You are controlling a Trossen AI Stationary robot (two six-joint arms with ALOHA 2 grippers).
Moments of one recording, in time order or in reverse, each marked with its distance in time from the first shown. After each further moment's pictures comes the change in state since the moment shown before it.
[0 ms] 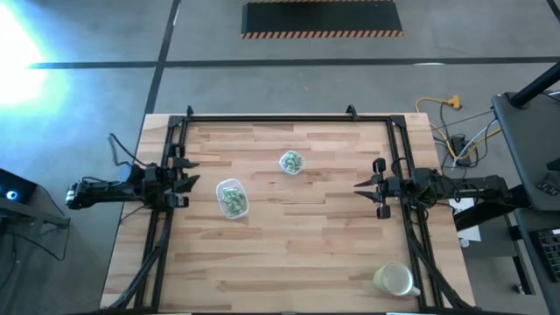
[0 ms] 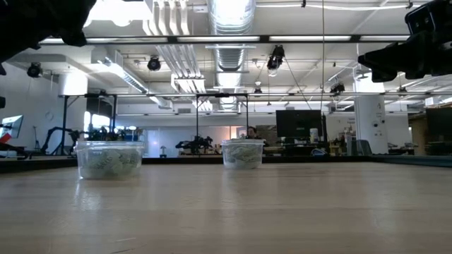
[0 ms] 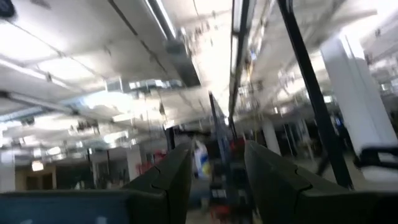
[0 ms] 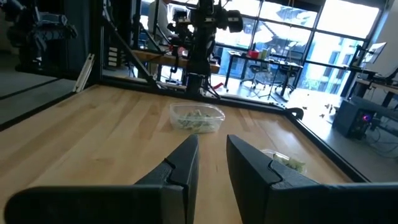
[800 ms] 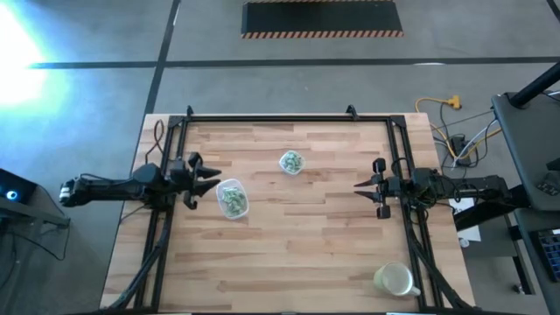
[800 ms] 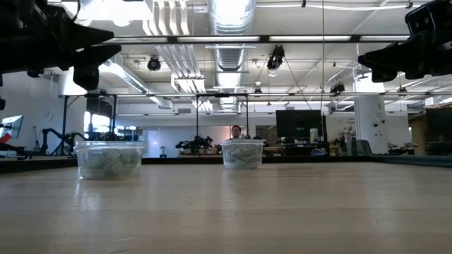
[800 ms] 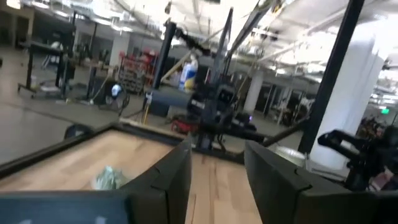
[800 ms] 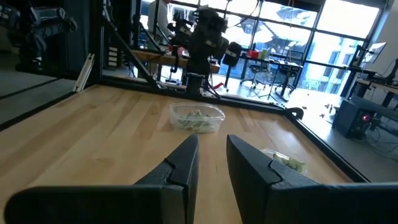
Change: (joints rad) left arm 0.001 0.109 -0.002 -0.233 -0.079 -0.473; right arm 0.000 0.000 0.000 -0.001 0.000 0.000
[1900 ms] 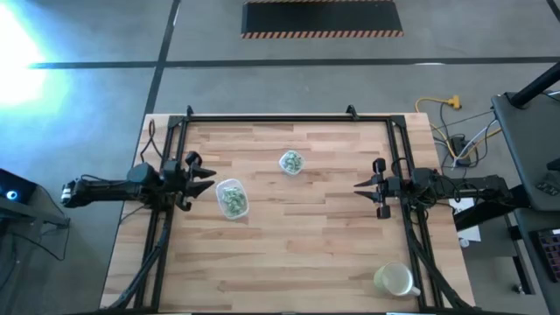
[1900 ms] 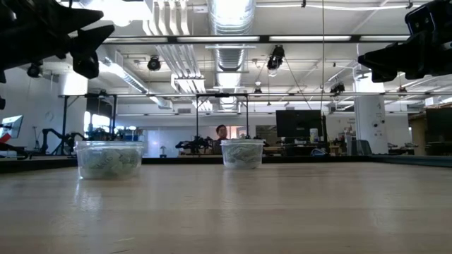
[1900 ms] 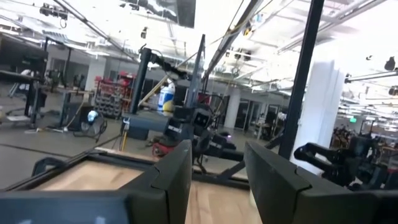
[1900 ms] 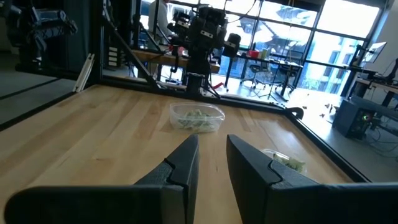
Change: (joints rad) left arm 0.001 -0.022 -0.001 0.091 0.086 0.027; right arm 0.000 0.001 0.000 0.000 0.000 0.002
